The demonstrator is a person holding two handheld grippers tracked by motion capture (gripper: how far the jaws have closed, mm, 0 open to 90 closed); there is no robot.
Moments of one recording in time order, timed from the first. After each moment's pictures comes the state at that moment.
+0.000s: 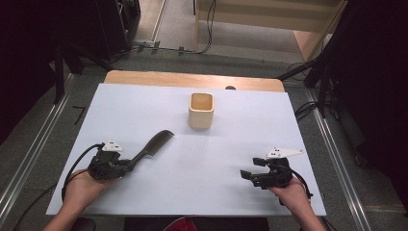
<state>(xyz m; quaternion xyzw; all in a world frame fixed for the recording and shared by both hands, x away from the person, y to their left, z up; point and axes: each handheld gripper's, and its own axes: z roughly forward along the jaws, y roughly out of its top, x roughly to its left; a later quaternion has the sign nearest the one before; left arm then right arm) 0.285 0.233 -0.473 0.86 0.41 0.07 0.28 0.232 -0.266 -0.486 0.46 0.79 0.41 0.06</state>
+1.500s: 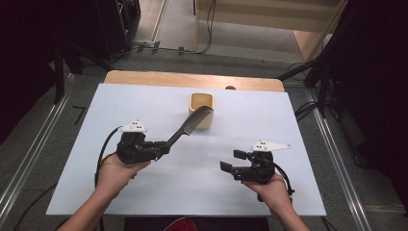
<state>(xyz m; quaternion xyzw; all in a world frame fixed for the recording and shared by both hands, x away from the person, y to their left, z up) 0.297 0.150 -0.417 0.82 0.36 0.01 0.45 0.237 -0.208 -0.452 0.45 0.75 0.49 0.03</state>
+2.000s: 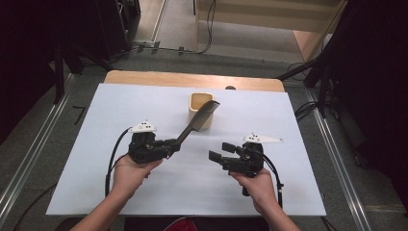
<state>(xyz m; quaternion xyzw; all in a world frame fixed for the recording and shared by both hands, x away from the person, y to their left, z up) 0.295 0.126 -0.425 0.79 0.38 0.01 0.48 0.252 -0.180 -0.443 0.48 0.70 0.54 0.01</state>
